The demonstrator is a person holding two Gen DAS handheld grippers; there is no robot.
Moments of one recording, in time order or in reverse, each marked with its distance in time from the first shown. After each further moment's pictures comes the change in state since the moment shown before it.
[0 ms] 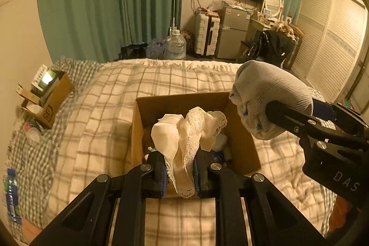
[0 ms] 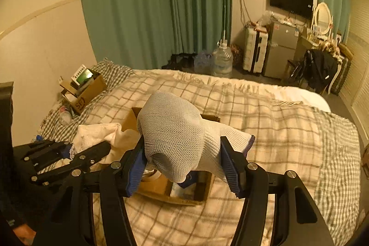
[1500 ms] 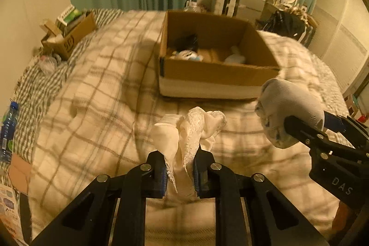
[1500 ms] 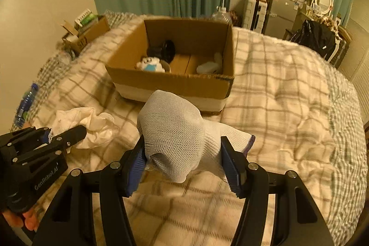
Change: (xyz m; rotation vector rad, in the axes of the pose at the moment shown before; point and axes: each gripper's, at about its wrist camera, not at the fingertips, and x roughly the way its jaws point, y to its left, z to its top) left arm -0.041 0.021 -0.158 -0.078 0.116 0.068; right arm -0.019 0.042 -0.163 -0.012 0.157 -0.086
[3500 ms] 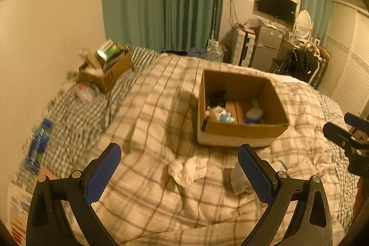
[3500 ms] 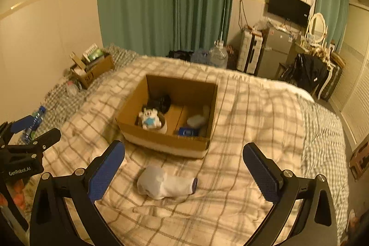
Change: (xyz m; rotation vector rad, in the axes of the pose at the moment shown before) left arm -0.060 0.047 0.021 -0.103 -0.219 0.131; right arm -0.067 -0.009 0.052 -0.030 -0.176 -0.035
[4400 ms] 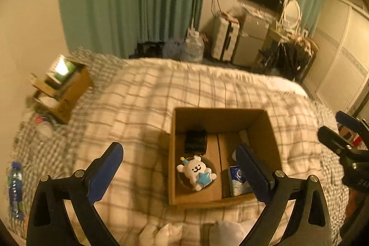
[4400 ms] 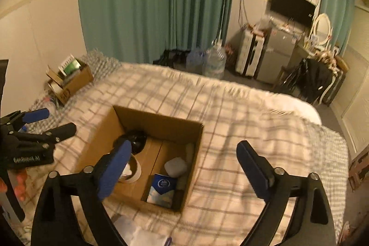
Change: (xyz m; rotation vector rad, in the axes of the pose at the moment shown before) left arm 0.088 -0.037 0.140 0.041 0.080 -0.121; right arm 0.079 -0.065 0.111 0.047 0.024 -0.073
